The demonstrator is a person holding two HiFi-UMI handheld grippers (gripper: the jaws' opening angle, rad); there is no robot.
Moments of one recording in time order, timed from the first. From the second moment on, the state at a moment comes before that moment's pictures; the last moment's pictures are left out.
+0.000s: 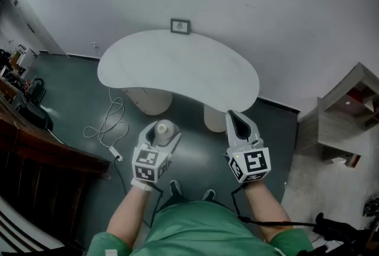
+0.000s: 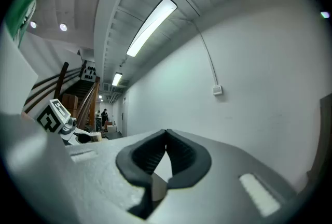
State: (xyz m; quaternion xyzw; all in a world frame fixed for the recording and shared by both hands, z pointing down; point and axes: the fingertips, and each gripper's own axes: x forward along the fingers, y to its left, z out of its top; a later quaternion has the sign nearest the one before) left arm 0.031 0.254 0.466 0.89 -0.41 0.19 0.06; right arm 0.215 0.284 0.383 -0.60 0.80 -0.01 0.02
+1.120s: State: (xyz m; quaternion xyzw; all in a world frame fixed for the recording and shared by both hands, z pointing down) left arm -0.177 0.233 0.458 0.90 -0.41 0.15 0.06; right arm 0.035 0.255 0.376 -0.63 0.78 0.01 -0.02
